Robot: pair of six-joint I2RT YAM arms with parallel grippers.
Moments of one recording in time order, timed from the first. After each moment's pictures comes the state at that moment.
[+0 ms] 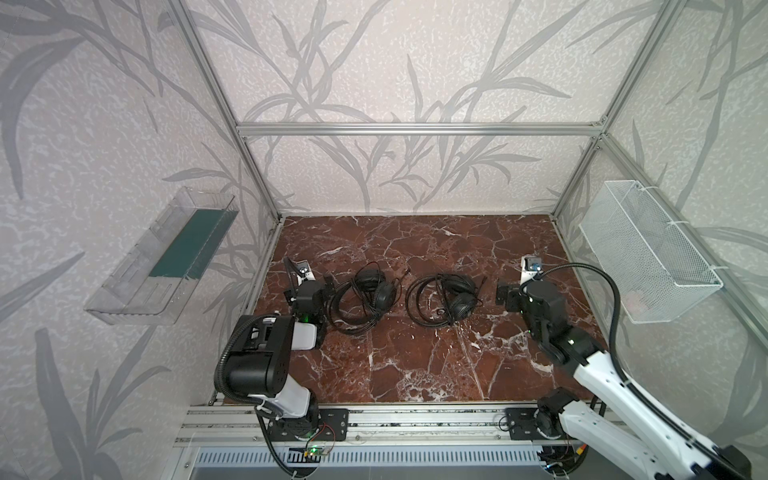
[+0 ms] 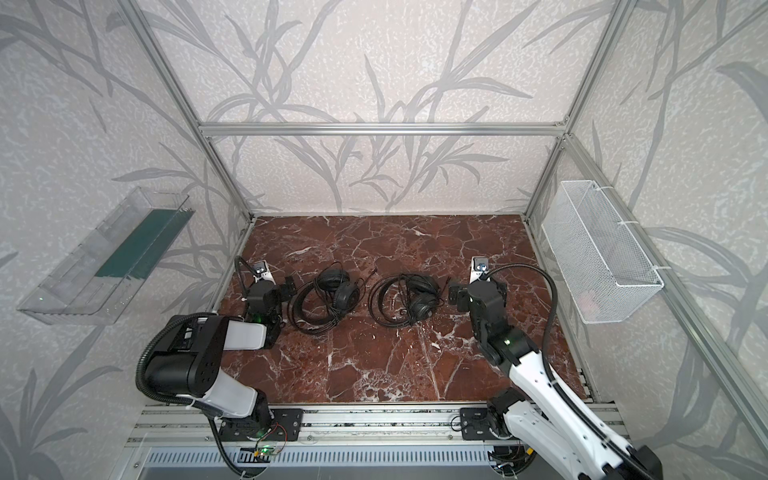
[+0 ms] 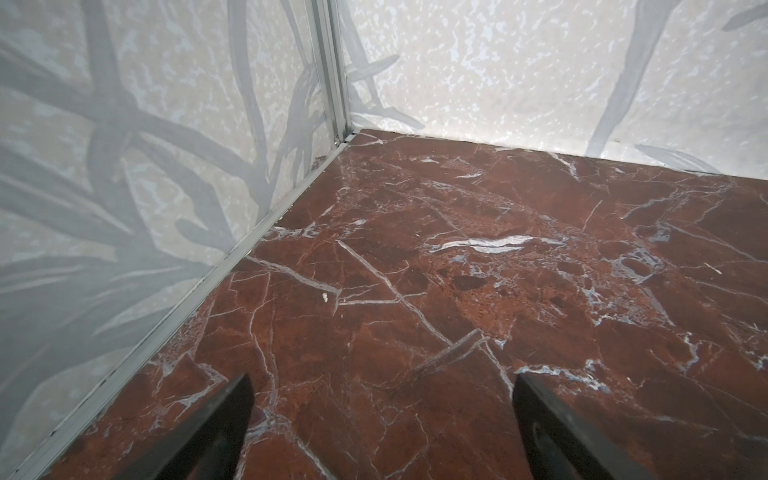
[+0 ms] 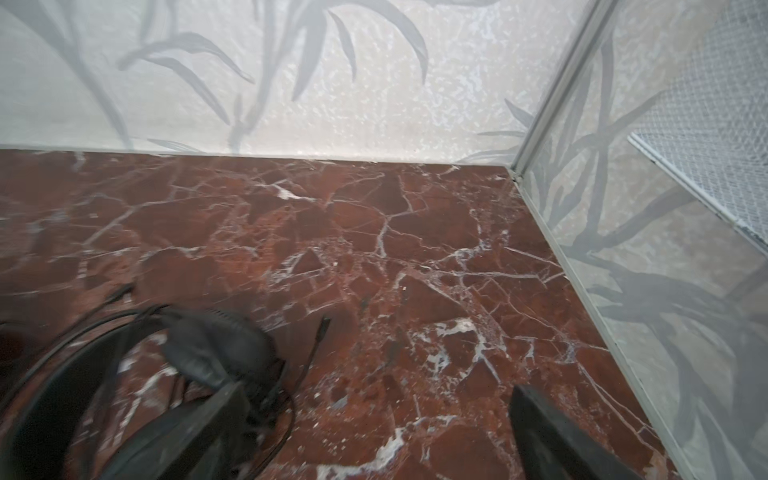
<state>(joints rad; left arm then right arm) -0.02 1.57 0.37 0.89 -0.41 -0.08 0.39 0.89 0.58 -0.14 0.49 0.16</state>
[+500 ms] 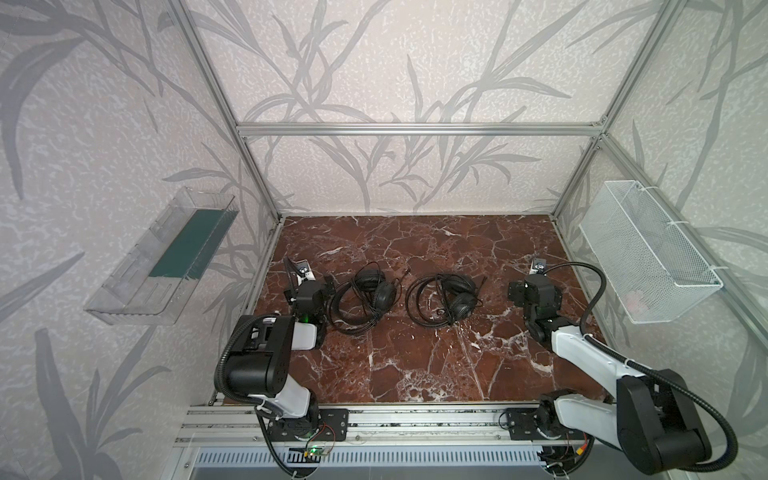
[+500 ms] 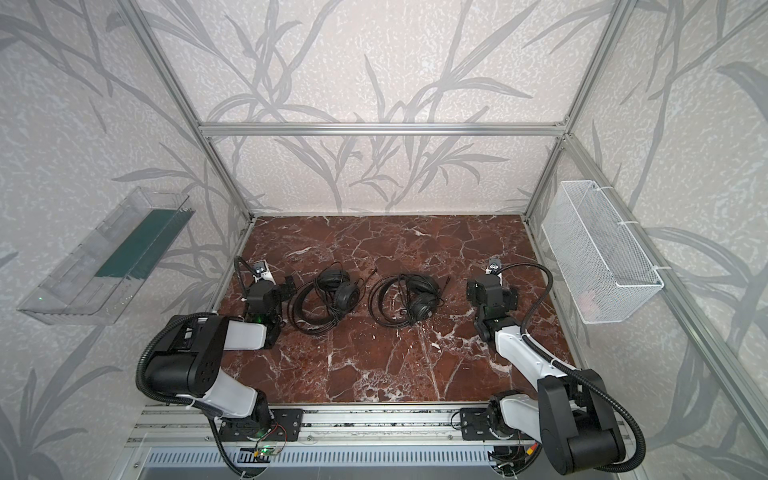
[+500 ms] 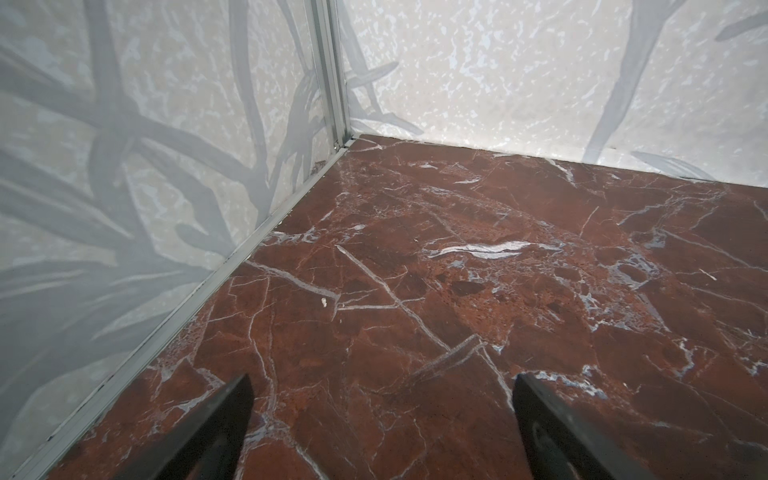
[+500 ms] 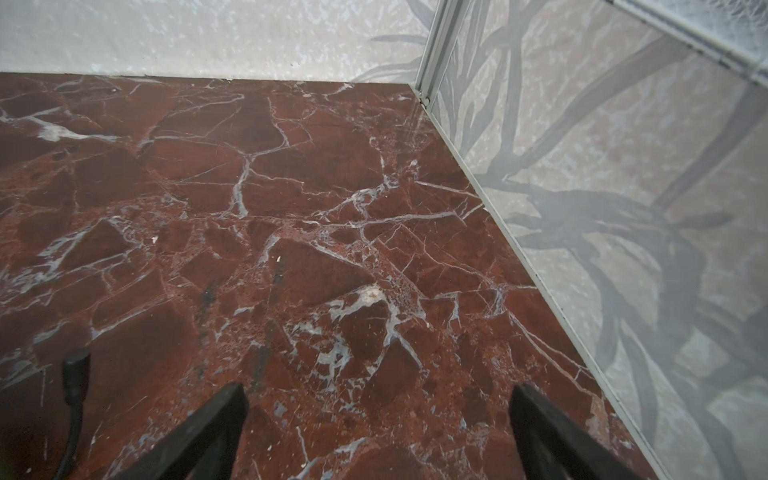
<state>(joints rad) -0.02 1.57 0.37 0.90 -0.41 -0.08 0.17 1.21 0.47 0.20 0.51 0.12</state>
